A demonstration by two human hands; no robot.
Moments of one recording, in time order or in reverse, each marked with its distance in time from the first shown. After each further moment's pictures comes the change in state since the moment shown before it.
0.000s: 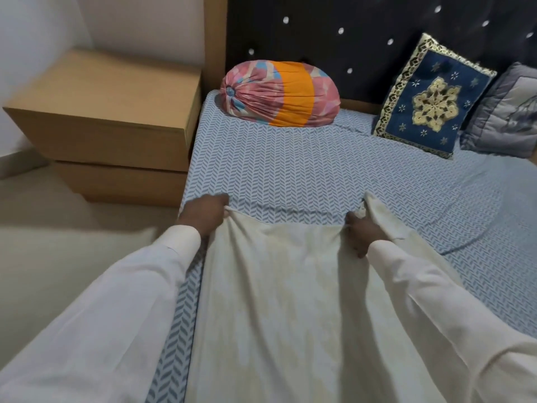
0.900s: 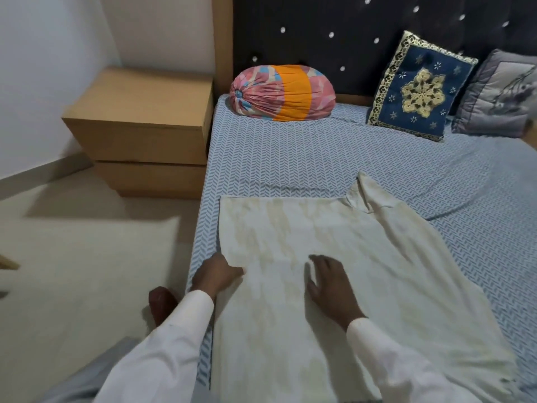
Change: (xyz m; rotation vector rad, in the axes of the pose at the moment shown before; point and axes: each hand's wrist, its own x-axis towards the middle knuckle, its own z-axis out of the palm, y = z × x) left_hand -0.209 0.025 0.055 -0.469 -0.233 -0.485; right_hand -0.225 -0.067 0.126 0.402 0.442 -0.302
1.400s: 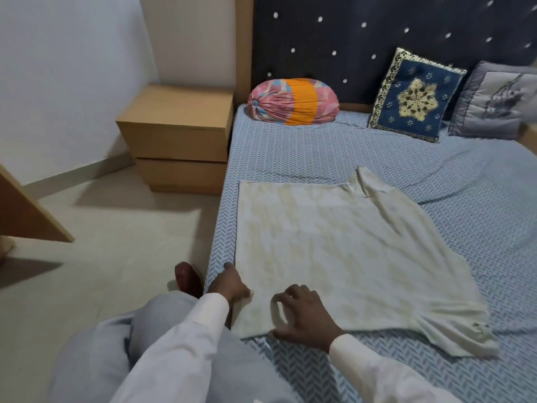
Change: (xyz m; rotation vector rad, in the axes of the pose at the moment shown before) left_hand -0.133 -0.050 0.040 0.119 -0.059 -0.076; right_hand -0.147 -0.092 -0.006 -0.098 -0.415 -0.254
